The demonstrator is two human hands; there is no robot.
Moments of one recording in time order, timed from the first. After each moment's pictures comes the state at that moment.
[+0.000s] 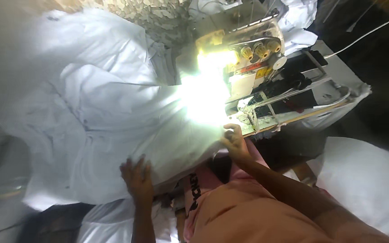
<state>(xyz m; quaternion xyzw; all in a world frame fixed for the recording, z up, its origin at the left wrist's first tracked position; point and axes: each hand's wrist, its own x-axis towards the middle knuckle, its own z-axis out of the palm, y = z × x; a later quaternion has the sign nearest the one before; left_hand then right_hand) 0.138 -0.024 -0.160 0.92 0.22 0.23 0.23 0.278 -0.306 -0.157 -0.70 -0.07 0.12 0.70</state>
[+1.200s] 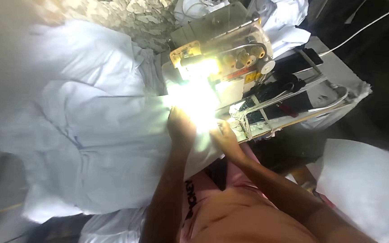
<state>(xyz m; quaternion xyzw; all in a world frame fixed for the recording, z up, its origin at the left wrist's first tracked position) 0.347 -0.160 -0.101 0.95 0.02 0.23 0.20 0.321 -0.311 -0.155 -0.72 -0.02 0.15 0.68</state>
